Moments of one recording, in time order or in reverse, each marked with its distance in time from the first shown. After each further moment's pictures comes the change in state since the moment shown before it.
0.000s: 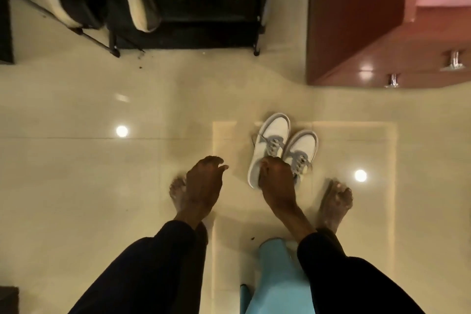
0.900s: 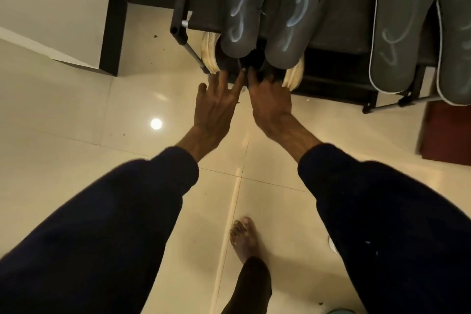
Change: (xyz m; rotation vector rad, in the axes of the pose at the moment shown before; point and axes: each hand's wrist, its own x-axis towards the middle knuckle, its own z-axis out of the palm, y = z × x) left_hand 0.258 -0.226 -0.253 0.617 0.395 0.147; right_hand 0.238 -0.426 0.068 -0.604 0.074 -0.494
